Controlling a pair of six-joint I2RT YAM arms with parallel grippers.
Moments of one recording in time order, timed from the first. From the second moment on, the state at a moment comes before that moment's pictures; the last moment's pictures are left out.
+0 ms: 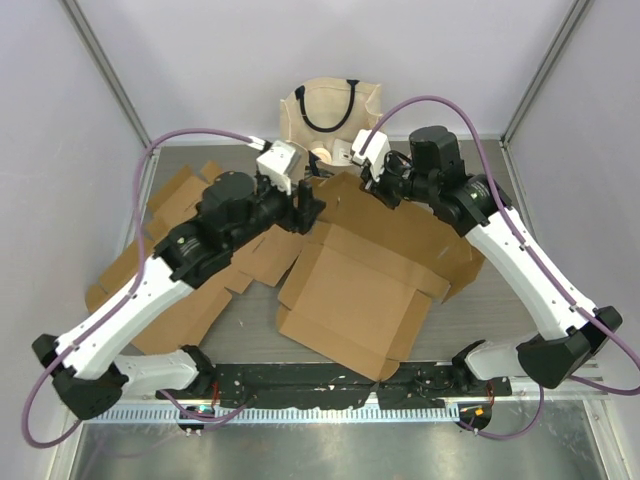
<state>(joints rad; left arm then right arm) -0.81 1.11 1.34 -0.39 -0.08 -0.13 0.56 1.35 1.57 -0.69 -0.30 -0.52</state>
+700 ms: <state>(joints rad) -0.85 1.24 1.34 -0.34 -0.22 -0.09 0.51 1.35 1.54 -0.70 -0.36 -0.54</state>
